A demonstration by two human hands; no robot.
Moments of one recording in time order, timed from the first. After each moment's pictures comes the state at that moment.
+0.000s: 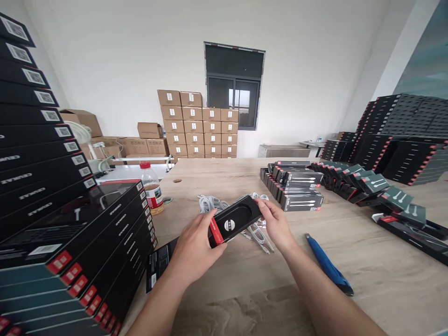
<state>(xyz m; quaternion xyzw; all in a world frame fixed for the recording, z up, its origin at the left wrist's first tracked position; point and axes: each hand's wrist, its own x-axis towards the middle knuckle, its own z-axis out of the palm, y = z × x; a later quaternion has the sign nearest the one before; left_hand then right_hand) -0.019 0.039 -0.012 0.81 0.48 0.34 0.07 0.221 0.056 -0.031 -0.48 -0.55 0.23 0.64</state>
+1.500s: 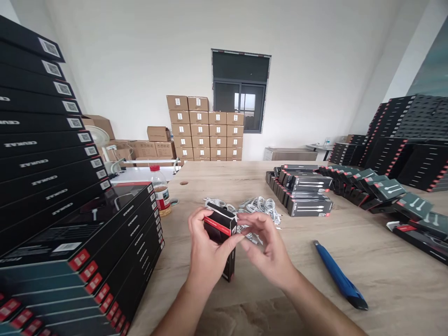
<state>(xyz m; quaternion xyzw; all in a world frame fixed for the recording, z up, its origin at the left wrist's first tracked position) 0.009 0.032 -0.023 0.65 0.35 0.66 0.14 0.172 0.002 -0.025 -0.26 -0.68 0.27 0.63</state>
